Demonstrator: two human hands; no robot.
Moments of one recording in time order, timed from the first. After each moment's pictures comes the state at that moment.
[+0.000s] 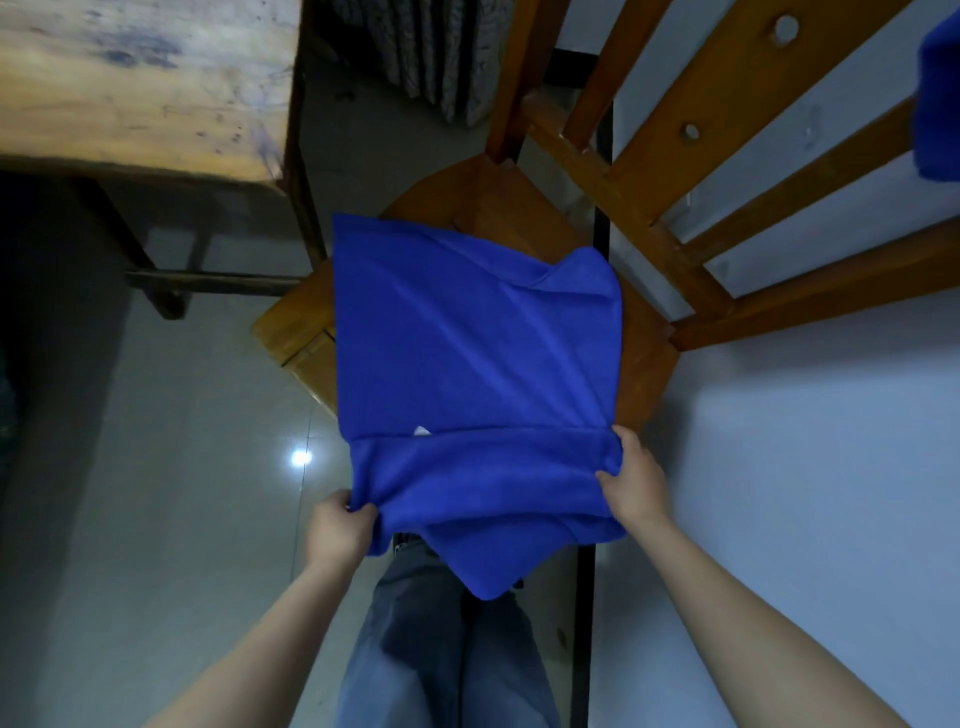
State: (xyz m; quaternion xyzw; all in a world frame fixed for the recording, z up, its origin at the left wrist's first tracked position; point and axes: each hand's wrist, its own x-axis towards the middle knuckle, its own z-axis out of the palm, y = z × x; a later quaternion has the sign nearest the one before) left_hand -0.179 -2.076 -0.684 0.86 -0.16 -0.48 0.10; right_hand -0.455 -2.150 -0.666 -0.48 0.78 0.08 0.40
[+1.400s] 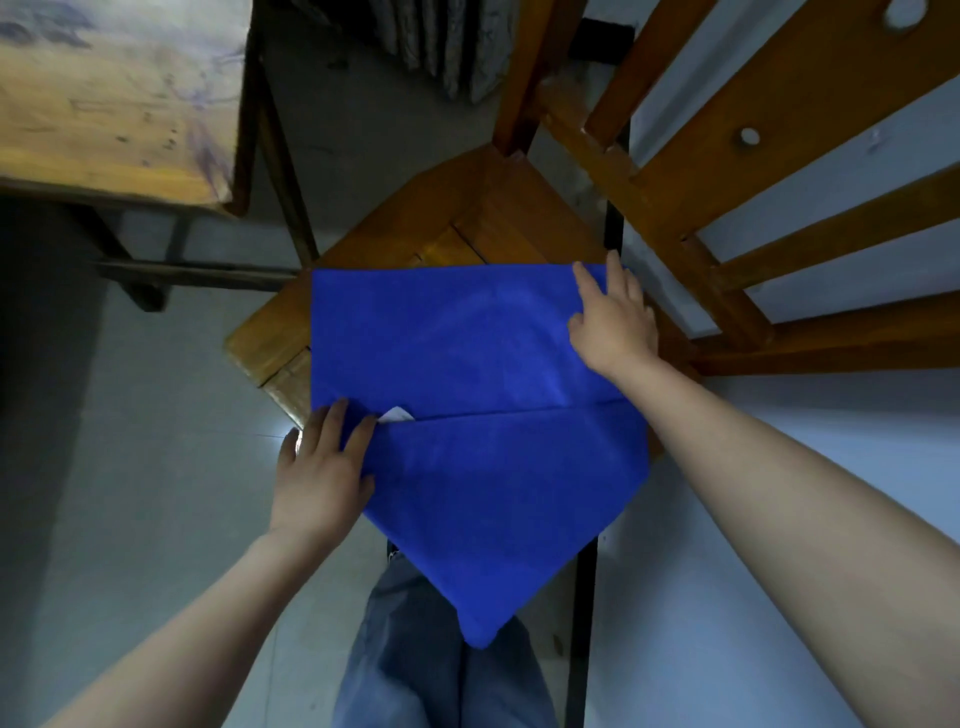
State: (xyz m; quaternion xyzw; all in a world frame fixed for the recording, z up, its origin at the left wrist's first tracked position) left_hand -0.149 -2.142 -0.689 0.69 -0.65 -0.27 -0.17; right_hand -0.398 -2.323 -0.665 -0.68 0.67 0.18 0.25
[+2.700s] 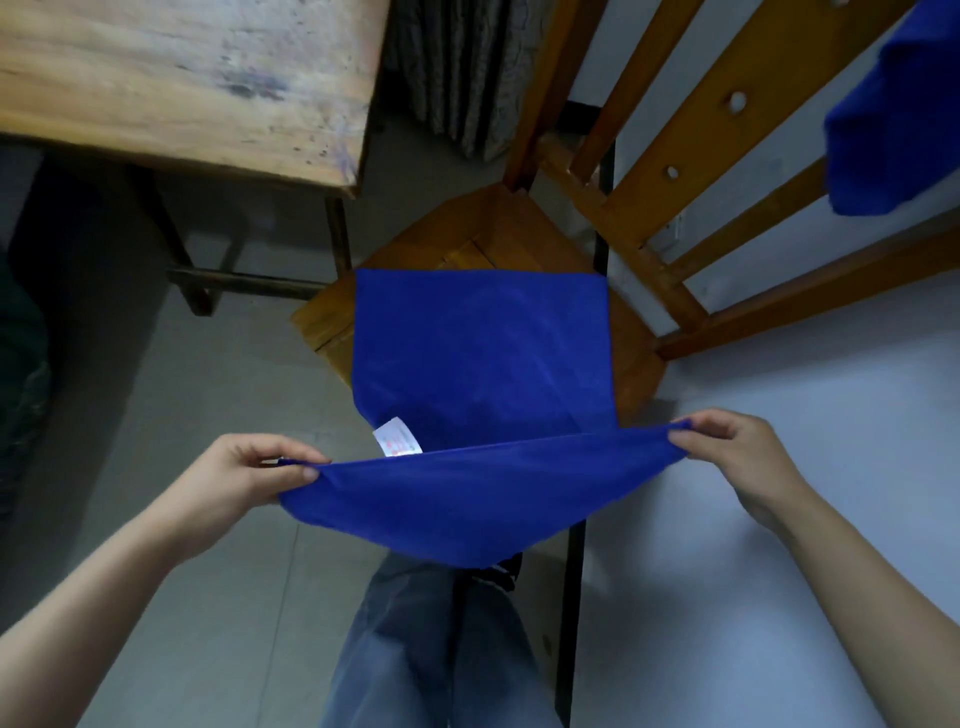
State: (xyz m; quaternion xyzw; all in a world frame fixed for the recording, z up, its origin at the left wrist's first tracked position) left_hand -0.096 -2.081 -0.546 0.70 -0.28 -0.62 0.24; right_hand -0.500 -2.176 -0.544 -0.44 0.71 -0.16 0.52
